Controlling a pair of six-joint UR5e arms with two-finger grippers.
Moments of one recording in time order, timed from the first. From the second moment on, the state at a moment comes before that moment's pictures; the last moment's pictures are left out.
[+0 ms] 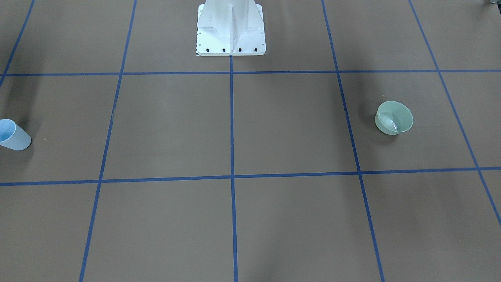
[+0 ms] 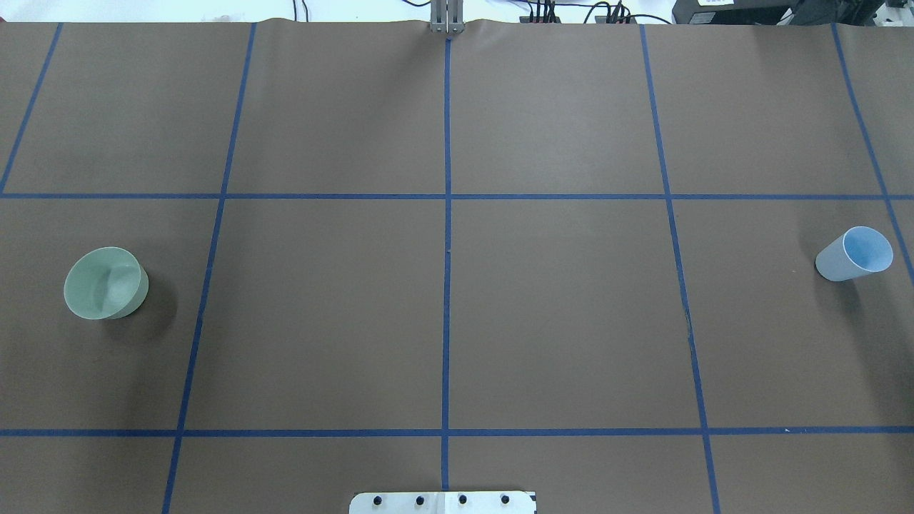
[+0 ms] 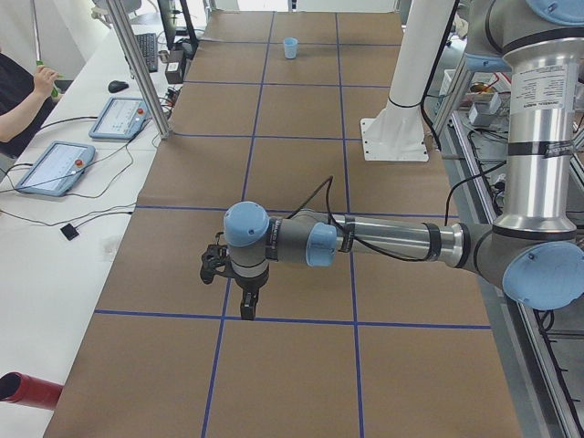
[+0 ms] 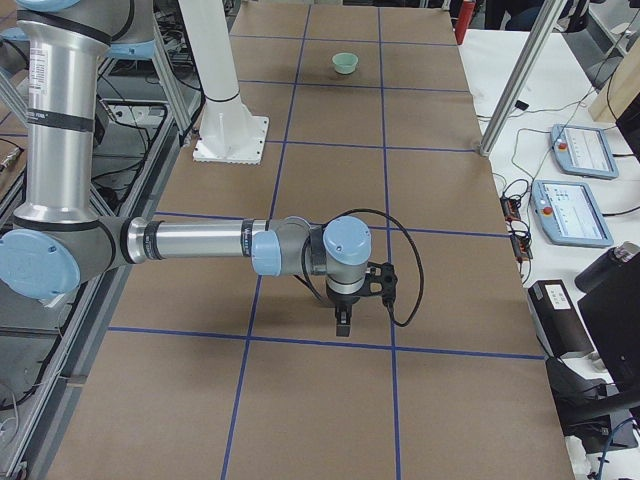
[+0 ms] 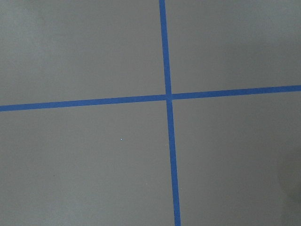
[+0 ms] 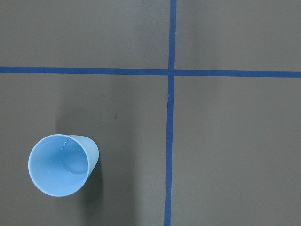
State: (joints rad) left arm -1.56 -1.52 -1.70 -1.59 -2.33 -0.01; right arm 1.55 -1.70 1.76 -1.56 2.36 0.06
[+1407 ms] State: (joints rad) left arm -1.51 -1.54 -1.70 -1.67 -2.37 -0.12; right arm 1.55 -1.69 1.80 -1.56 2.37 0.06
